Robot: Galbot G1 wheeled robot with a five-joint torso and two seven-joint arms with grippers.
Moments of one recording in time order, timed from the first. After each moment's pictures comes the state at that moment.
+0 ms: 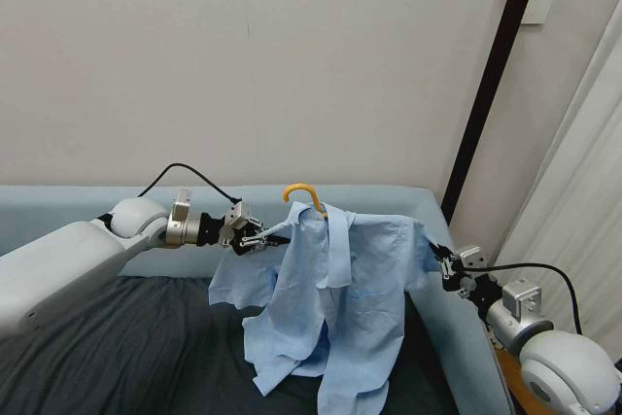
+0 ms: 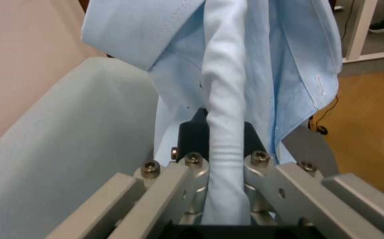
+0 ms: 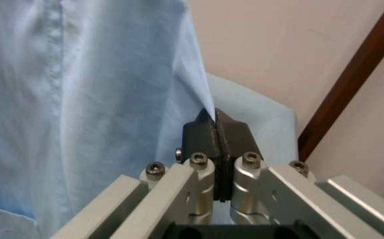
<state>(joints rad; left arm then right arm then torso) -0.07 -0.62 0.70 -1.38 -0.95 -0.11 0.96 -1.16 0.69 0.37 2.11 0.61 -0.32 0.19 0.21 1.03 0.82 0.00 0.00</state>
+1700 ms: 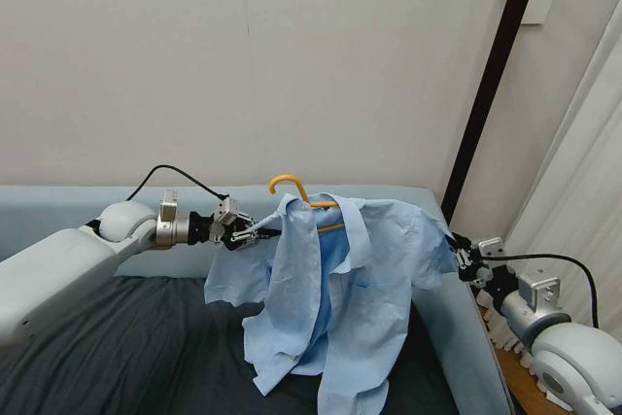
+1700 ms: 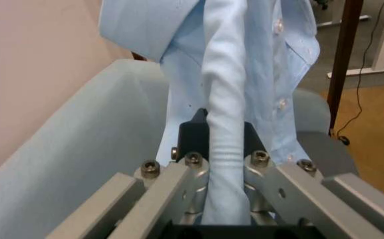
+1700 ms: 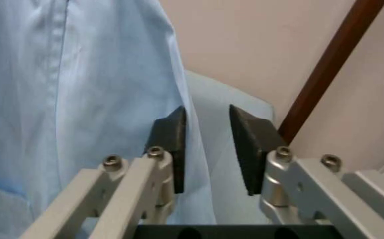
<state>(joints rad) 0.02 -0.59 0.57 -1.36 -0.94 -0.12 0.96 -1.20 0.66 0.46 2.12 0.64 -0.35 0.19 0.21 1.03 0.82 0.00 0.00</state>
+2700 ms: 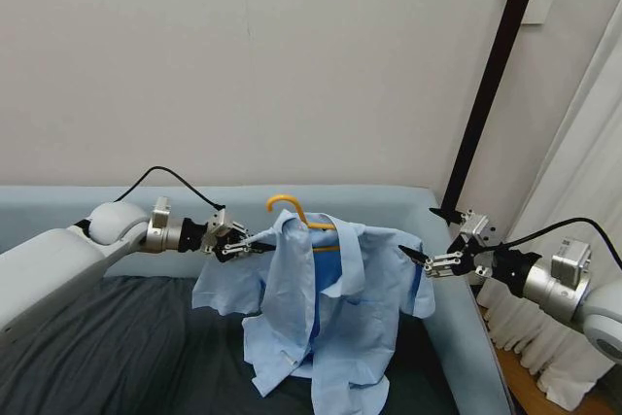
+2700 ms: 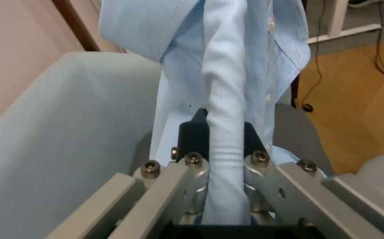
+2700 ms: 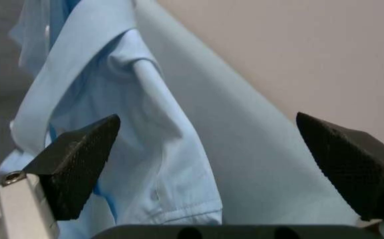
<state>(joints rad) -0.05 -0.58 0.69 -1.42 -0.87 -0.14 1.02 -1.11 0.24 0.47 2.16 0.80 -0.25 -0.27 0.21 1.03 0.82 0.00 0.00</state>
